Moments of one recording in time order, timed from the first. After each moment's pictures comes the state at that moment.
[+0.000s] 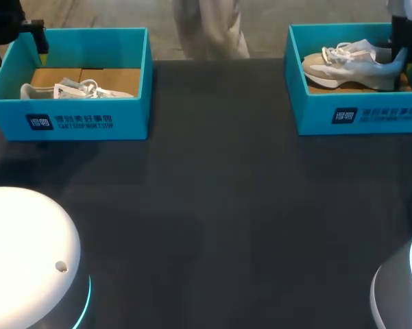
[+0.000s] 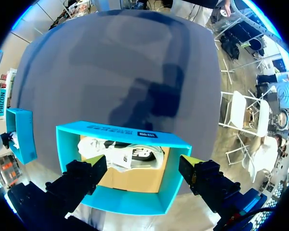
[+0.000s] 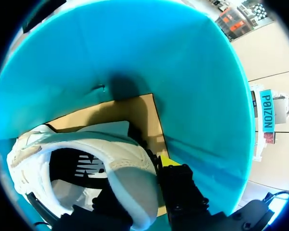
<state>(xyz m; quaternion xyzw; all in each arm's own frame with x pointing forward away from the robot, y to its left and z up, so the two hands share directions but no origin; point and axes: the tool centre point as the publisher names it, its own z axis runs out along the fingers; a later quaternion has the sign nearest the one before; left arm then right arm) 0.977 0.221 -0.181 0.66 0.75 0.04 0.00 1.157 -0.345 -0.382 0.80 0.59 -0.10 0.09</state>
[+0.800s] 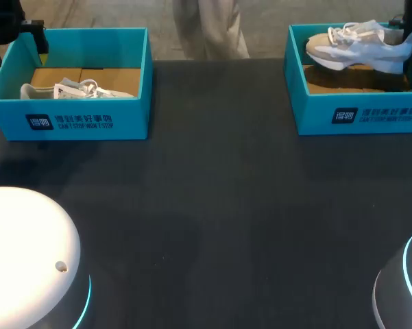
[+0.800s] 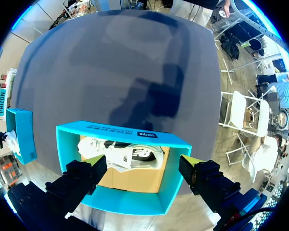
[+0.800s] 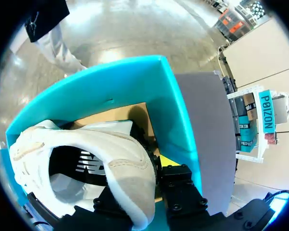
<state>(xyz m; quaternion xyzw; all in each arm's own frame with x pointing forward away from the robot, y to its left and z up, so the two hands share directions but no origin) 0.977 0.221 -0.181 0.66 0.75 0.04 0.00 1.149 -0.346 -0.311 0.80 0.59 -0.05 0.10</state>
